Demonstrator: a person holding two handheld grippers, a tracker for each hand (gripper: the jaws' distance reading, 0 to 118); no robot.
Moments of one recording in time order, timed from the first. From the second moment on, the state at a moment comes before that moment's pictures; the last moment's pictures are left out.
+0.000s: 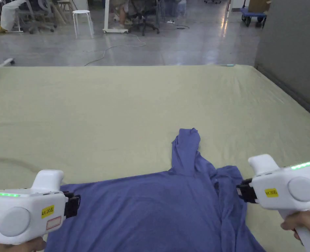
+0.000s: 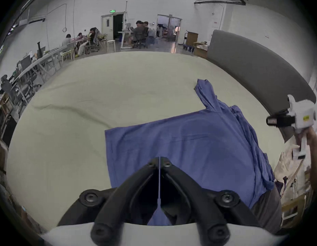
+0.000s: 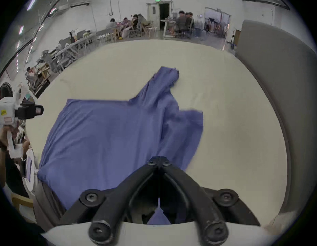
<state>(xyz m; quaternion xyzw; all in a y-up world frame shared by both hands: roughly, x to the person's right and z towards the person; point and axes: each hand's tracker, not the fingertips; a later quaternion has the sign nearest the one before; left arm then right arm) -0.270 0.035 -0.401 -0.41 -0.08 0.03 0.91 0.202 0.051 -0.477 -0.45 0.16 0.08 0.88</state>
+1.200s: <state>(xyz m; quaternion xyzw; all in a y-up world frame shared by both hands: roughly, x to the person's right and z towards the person) -0.286 0.045 -0.384 -0.38 -0.07 0.06 0.92 0.149 0.091 -0.521 -0.38 0.15 0.07 0.91</state>
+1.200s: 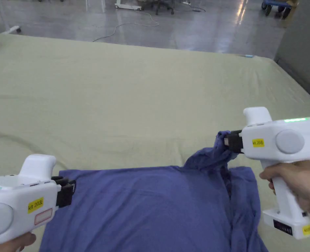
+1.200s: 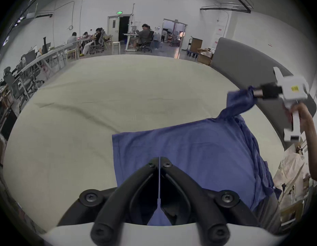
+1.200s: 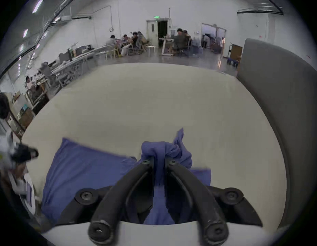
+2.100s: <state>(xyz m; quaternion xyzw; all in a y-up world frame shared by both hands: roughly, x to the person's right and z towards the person) -0.263 0.062 -0.297 -0.37 -0.08 0.08 0.92 0.220 0.056 -0.375 -0.42 0.12 0.06 0.90</state>
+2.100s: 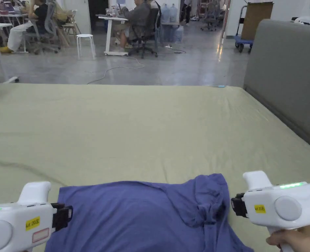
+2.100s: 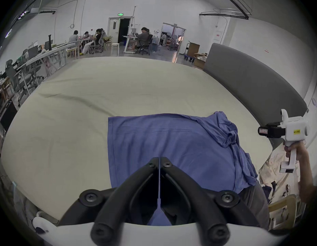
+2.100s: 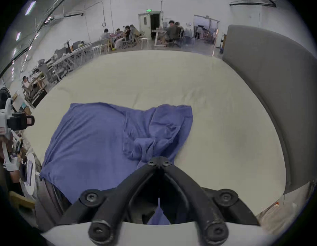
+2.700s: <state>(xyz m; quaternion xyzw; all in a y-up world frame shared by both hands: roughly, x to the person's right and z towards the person) -0.273 0.035 -0.351 -0.40 -0.08 0.10 0.91 0.165 -0.007 -0.623 -0.53 0.08 0.09 0.84</state>
